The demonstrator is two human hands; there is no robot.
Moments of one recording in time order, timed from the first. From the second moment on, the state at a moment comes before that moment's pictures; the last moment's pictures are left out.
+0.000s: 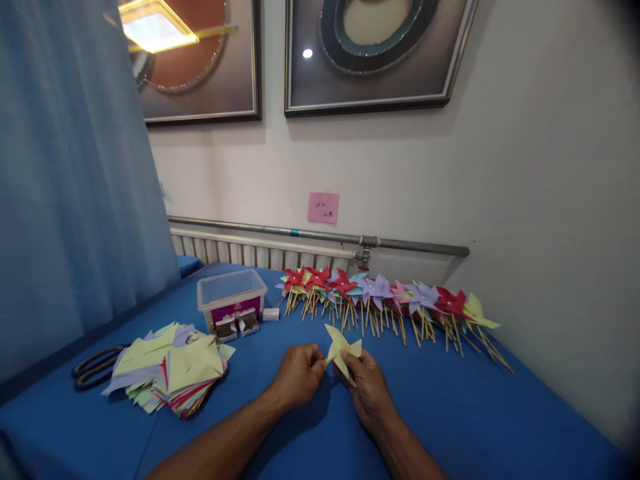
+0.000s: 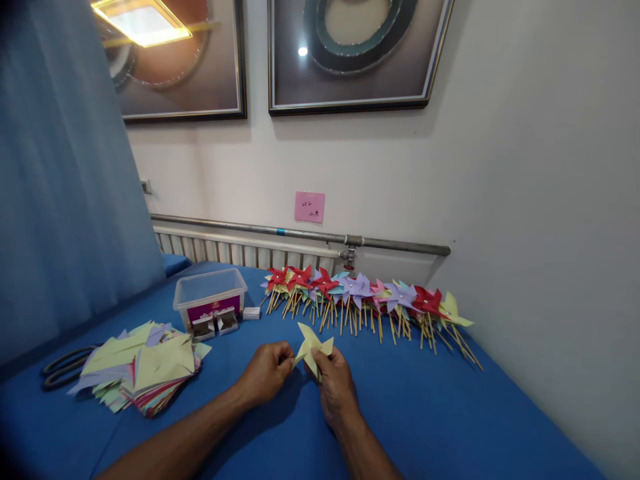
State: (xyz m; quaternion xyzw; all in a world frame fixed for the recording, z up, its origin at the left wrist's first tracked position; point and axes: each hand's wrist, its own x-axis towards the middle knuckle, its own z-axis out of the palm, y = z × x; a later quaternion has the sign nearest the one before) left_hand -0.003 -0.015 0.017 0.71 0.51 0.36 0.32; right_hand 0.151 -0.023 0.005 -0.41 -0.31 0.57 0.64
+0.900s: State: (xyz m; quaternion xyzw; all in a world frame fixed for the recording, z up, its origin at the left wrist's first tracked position) left_hand -0.012 -0.010 0.020 0.73 0.51 0.33 0.32; right_hand 0.160 -0.016 0.007 -0.42 -0.28 0.53 0.68
